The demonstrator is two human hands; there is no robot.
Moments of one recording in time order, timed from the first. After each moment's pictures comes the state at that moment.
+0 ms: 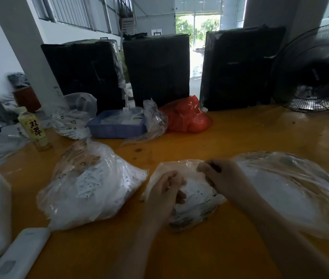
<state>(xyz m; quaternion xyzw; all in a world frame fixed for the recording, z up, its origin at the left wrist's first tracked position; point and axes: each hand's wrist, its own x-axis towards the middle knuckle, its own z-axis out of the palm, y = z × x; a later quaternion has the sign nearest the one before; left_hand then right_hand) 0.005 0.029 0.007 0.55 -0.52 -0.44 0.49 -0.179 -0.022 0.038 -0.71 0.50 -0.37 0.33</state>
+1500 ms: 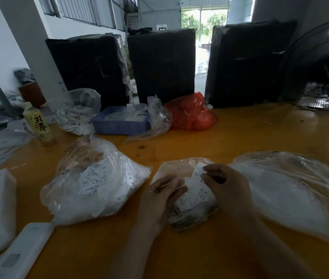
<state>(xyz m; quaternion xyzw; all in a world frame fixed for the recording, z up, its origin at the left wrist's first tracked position) 0.019 0.017 -0.022 0.38 -0.21 -0.62 0.65 -0.167 -0.012 0.003 -0.65 0.54 -0.46 0.26</state>
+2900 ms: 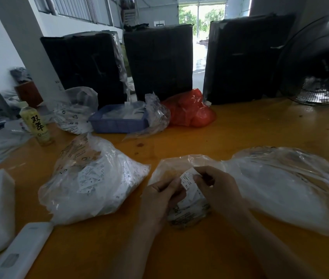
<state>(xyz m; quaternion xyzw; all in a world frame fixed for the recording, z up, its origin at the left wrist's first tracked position) 0.012 0.024 -0.016 0.46 -0.31 -0.57 0.60 -0.159 -0.013 -0.010 -0.73 0.48 -0.41 0.24</state>
